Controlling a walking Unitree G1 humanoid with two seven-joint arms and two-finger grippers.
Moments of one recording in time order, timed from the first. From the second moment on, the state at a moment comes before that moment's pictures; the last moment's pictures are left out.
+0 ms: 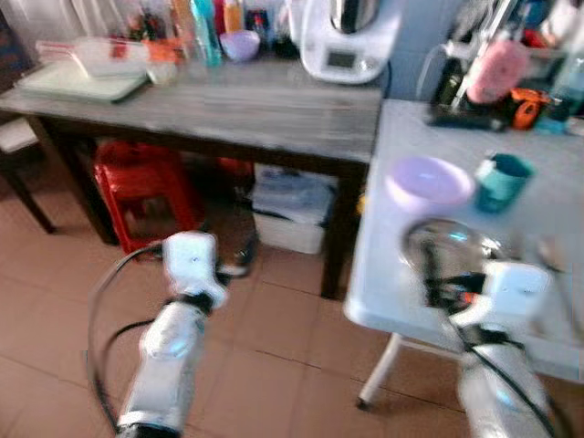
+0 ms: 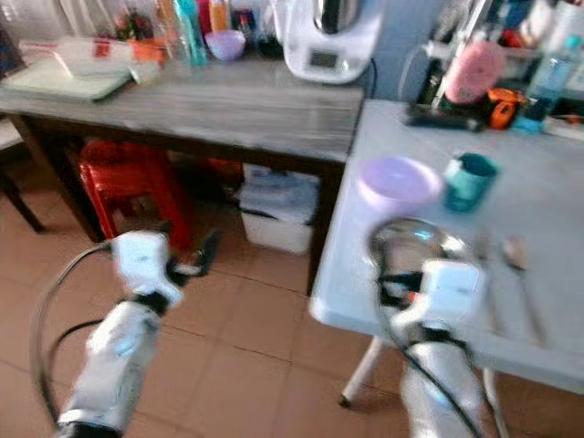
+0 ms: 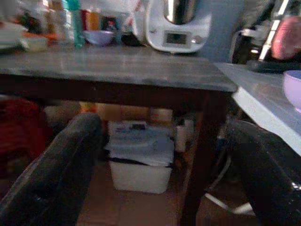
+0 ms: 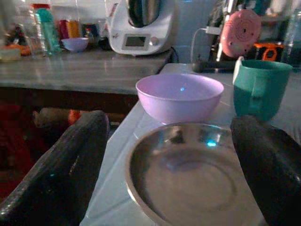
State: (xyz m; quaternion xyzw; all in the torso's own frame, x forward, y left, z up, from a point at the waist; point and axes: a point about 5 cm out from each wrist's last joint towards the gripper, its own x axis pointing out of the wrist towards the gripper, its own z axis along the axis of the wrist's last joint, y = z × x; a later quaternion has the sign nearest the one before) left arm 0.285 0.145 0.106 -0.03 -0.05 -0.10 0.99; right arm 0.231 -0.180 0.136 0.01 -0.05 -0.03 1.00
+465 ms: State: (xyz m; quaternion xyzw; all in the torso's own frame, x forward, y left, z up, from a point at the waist) left arm 0.286 0.139 0.106 -0.04 -0.06 -0.11 0.99; right arm 0.232 -0.184 0.136 0.01 -0.05 -0.04 1.00
